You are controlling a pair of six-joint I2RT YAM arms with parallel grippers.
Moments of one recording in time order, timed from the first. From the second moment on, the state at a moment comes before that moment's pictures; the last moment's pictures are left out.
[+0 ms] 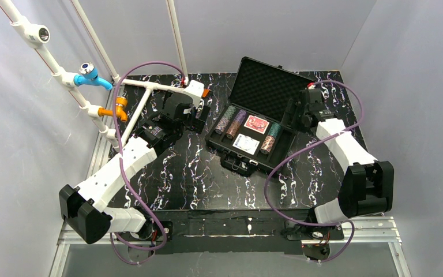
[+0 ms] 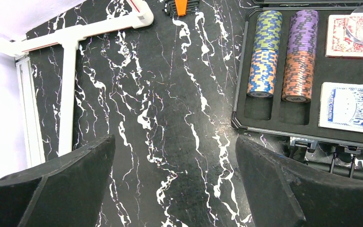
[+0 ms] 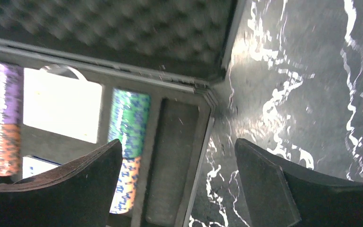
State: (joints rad) left arm -0.65 1.27 1.23 -0.51 -0.43 0.05; right arm 0.18 1.45 1.08 -0.56 0.12 0.45
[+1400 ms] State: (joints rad) left arm -0.65 1.26 1.23 -0.51 -0.45 0.05; right arm -0.06 1.58 1.20 0.08 0.02 0.49
